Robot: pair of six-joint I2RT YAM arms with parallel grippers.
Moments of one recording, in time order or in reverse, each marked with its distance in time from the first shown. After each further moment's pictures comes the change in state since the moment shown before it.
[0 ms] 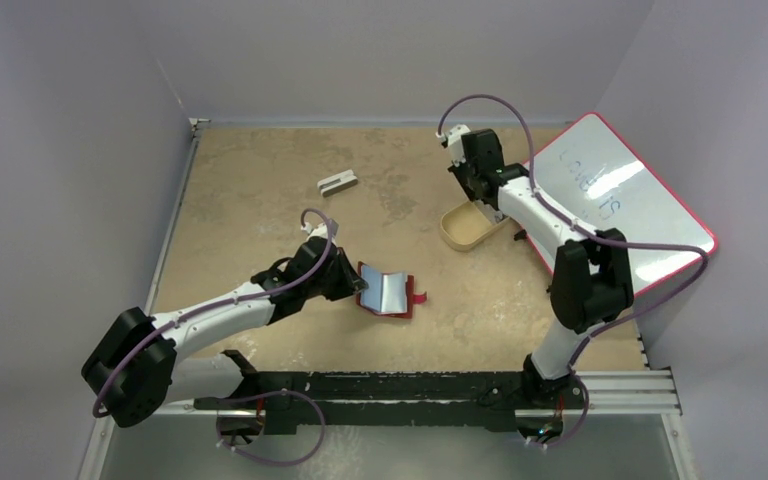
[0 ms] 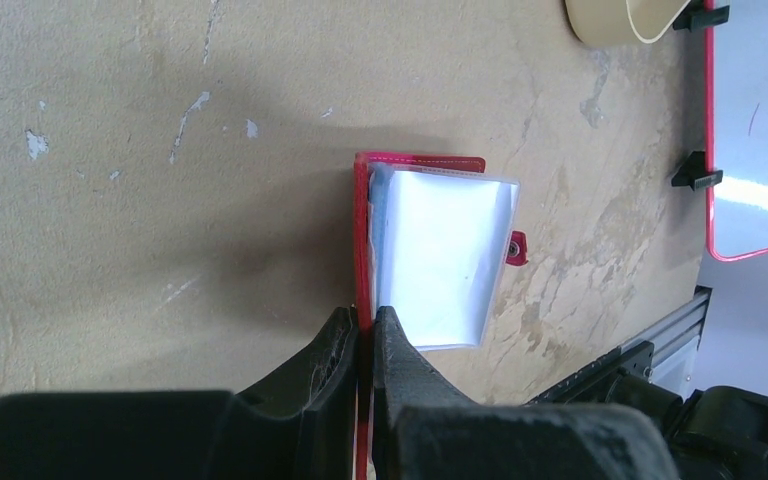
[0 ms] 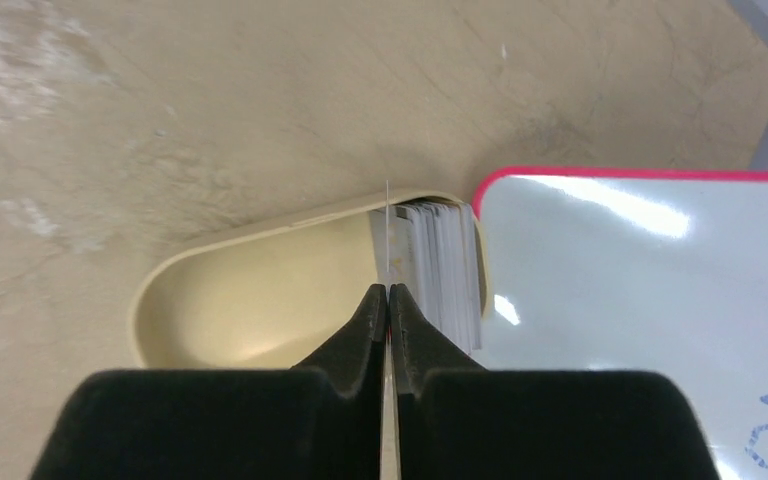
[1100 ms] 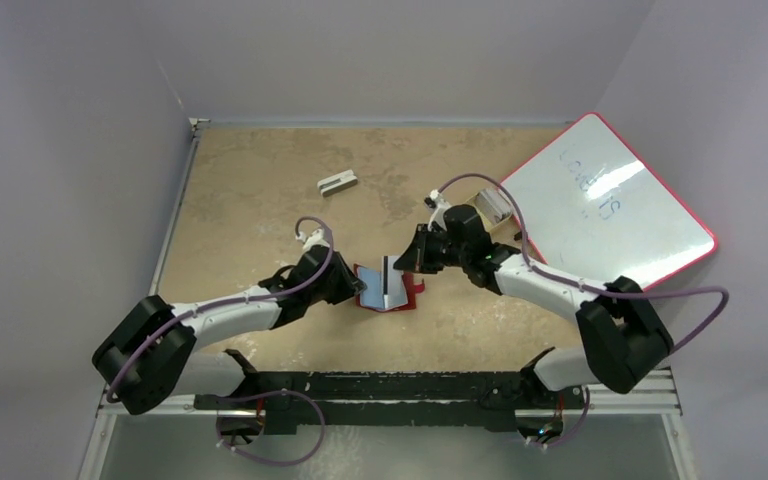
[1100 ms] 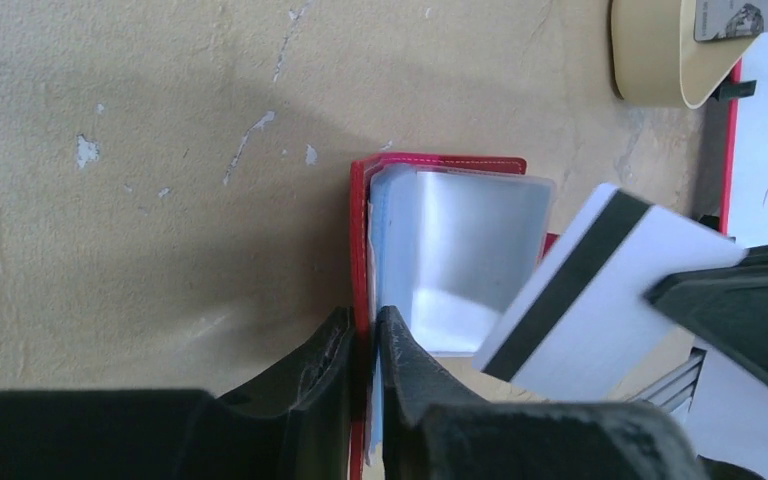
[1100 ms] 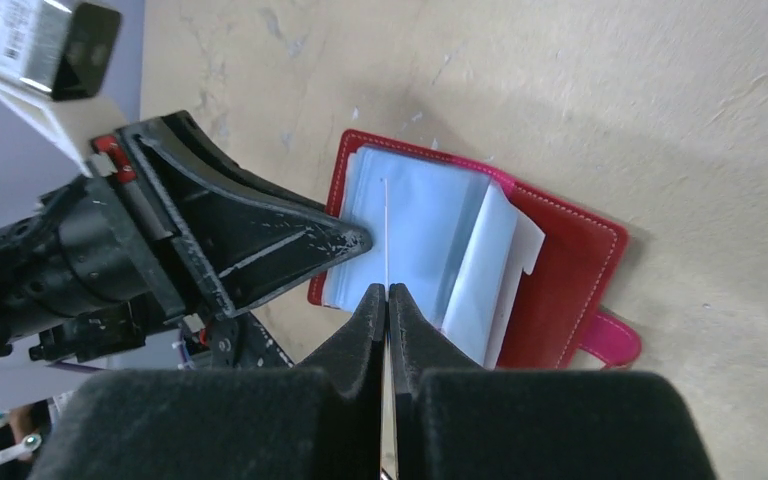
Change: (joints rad) left arm 0.000 0.075 -0.087 0.169 -0.076 -0.089; right arm 0.263 -0.376 -0.609 0.455 -0.642 1.027
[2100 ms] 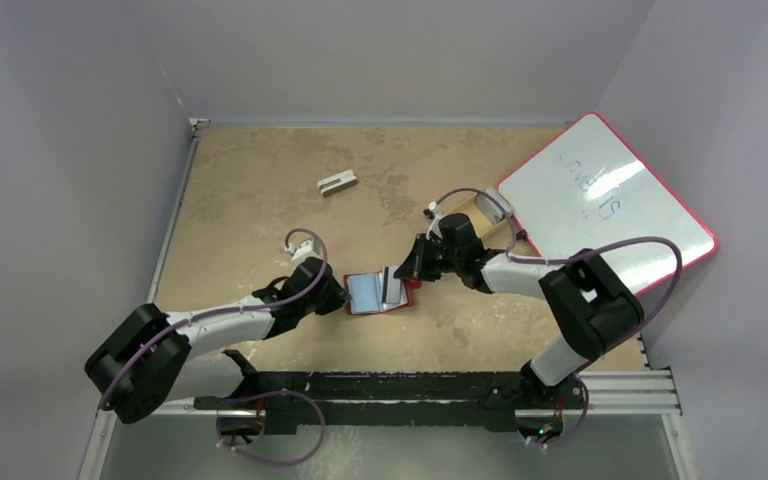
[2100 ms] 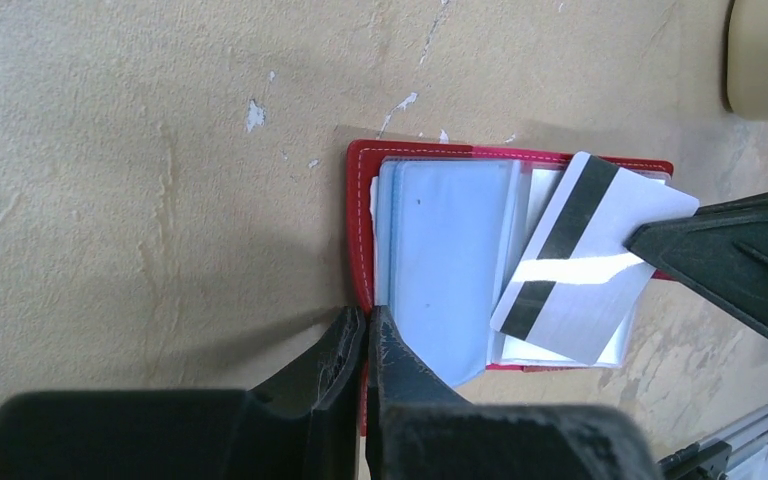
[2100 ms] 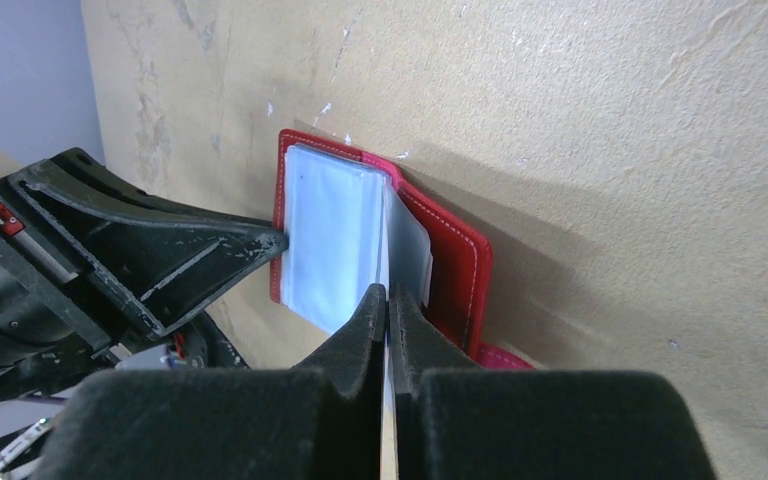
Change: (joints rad) left arm 0.000 -0.060 -0.098 -0.034 -0.092 0.012; right arm -0.020 0.217 -0.069 0.189 -0.038 0.065
